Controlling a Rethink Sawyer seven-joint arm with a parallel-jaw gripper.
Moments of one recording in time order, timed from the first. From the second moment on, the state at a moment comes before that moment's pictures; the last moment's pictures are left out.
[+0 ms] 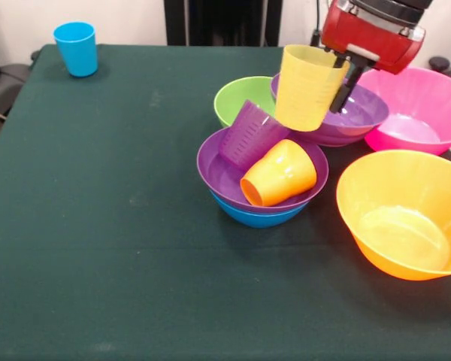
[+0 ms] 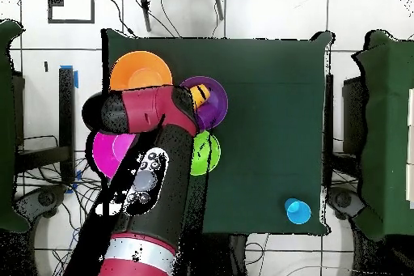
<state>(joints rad) 0.22 -0.49 -0.34 1.30 -0.04 0.63 2.18</state>
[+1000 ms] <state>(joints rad) 0.22 -0.64 -0.35 1.39 -0.01 0.63 2.18</state>
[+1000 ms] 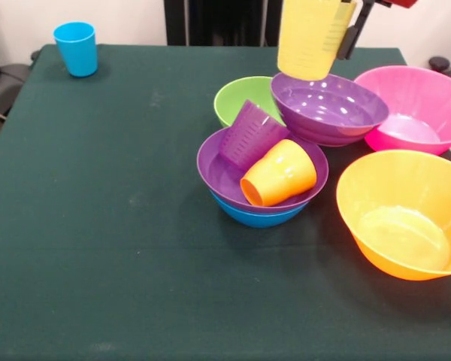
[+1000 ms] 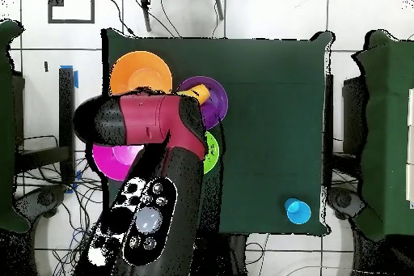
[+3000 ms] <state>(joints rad) 0.18 -0.51 -0.36 1.32 0.01 0.64 2.18</state>
